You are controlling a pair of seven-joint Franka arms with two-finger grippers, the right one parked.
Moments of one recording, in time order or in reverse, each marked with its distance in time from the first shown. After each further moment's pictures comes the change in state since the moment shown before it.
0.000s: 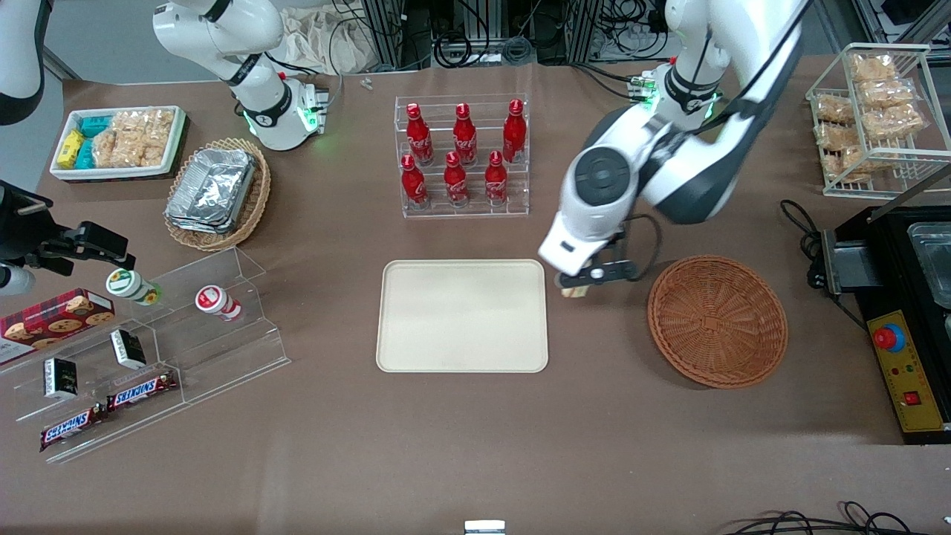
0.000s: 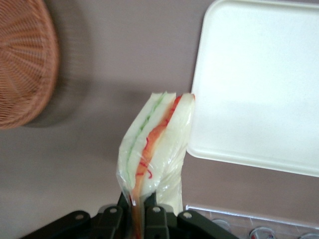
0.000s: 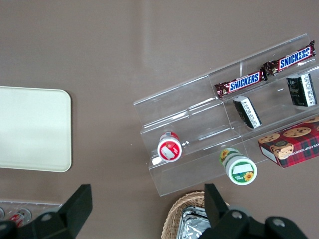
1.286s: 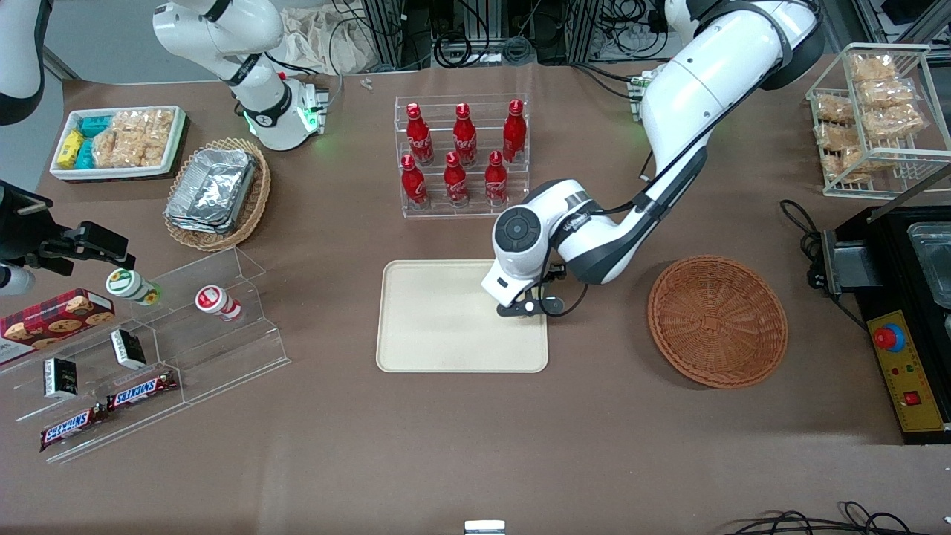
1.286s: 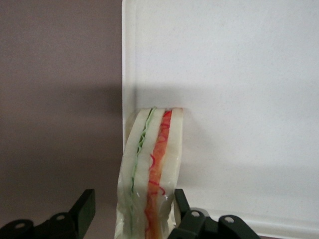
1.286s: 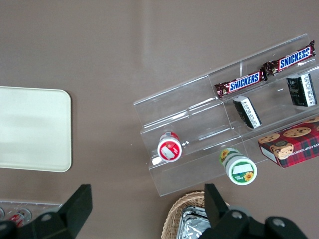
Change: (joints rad) arm -0.110 0.330 0.007 0.130 0.238 0.162 -0.111
